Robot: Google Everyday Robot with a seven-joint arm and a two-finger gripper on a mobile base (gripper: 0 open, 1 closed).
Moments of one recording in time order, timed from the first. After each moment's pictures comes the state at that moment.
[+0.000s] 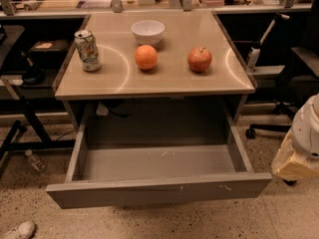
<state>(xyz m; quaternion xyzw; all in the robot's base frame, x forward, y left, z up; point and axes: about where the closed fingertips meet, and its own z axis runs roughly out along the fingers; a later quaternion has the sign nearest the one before) 0.342 -0.238 0.858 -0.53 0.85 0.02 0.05</state>
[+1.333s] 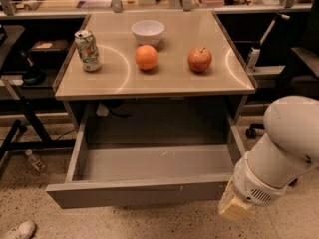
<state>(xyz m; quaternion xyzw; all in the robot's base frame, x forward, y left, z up) 0.316 -0.158 0.722 -0.56 0.81 0.16 0.03</state>
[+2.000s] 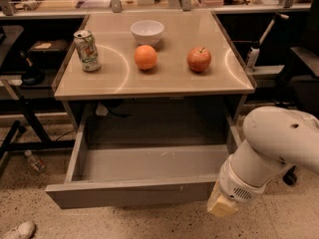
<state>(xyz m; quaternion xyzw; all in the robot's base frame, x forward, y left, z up) 0.335 -0.142 0.683 -0.56 0.81 0.17 0.03</state>
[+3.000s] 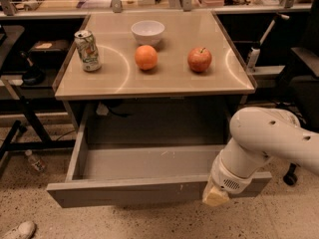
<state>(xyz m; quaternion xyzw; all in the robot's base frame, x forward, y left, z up) 0.372 -0.139 0.650 -0.57 0.81 0.15 0.03</state>
